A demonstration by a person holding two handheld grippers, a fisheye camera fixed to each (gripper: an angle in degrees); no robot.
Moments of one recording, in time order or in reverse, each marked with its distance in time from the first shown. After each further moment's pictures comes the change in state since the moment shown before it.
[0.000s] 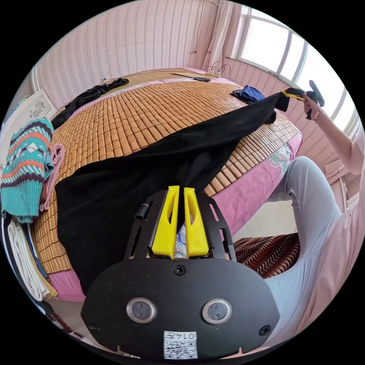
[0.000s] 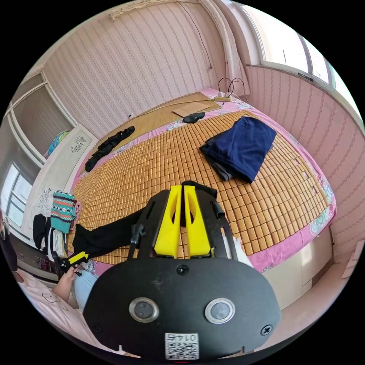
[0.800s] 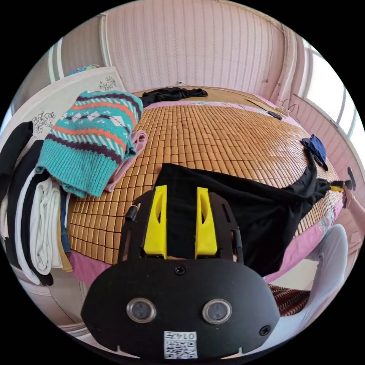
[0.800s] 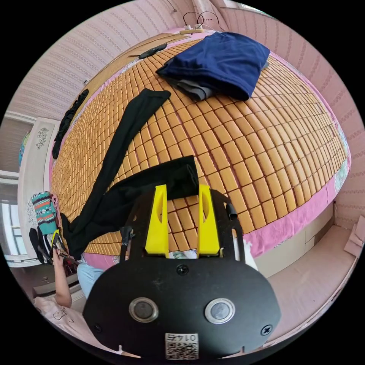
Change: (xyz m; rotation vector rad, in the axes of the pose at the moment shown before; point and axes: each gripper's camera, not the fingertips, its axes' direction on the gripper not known) left arm -0.154 0.016 -0.026 0.083 -0.312 -0.406; right arm 0.065 0.009 0.107 -0.419 0.094 0.187
